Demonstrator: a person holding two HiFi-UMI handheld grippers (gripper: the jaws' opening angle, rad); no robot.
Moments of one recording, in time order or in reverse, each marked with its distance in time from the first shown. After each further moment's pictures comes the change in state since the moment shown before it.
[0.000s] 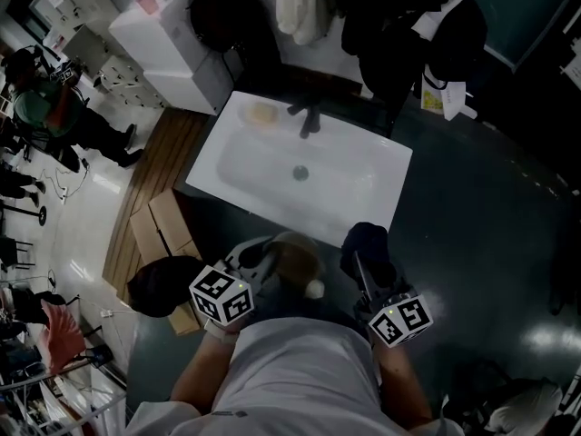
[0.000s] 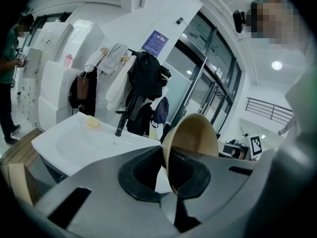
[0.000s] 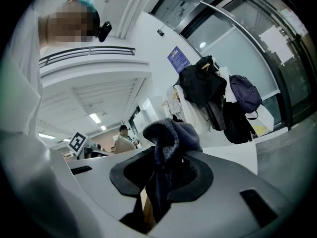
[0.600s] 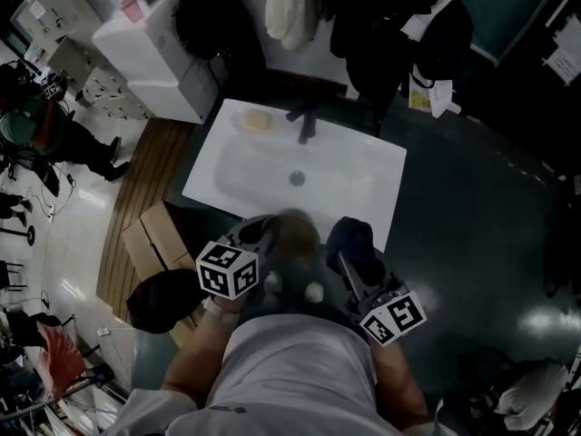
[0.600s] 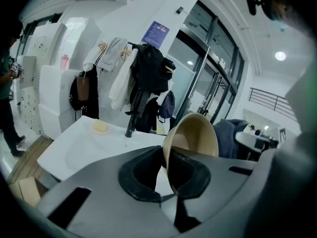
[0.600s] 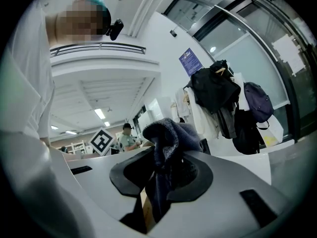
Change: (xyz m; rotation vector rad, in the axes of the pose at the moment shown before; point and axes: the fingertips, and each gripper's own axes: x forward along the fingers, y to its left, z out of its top) left arm 0.023 0.064 0.024 0.055 0.097 0.043; right arm 0.040 0.058 0.012 -0.102 -0.026 0.042
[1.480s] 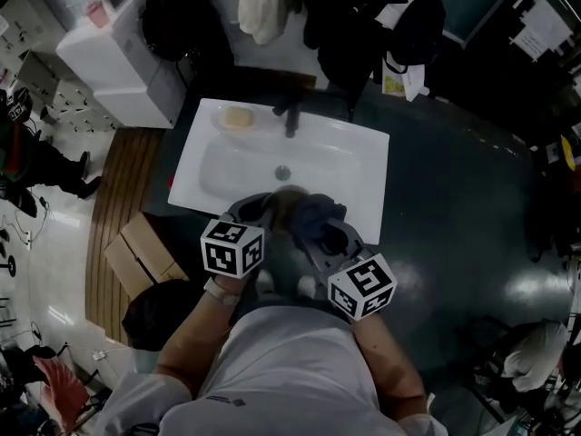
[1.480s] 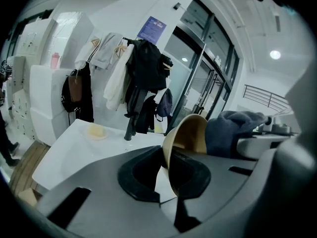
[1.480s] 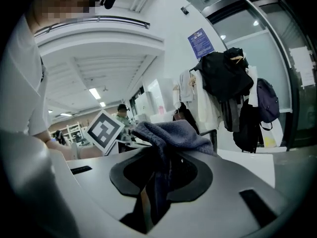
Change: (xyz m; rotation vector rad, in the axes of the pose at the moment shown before) left arm 0.026 0.026 0.022 0.045 0.039 -0.063; right arm 0.093 0.042 -0.019 -0.090 0.226 -0.074
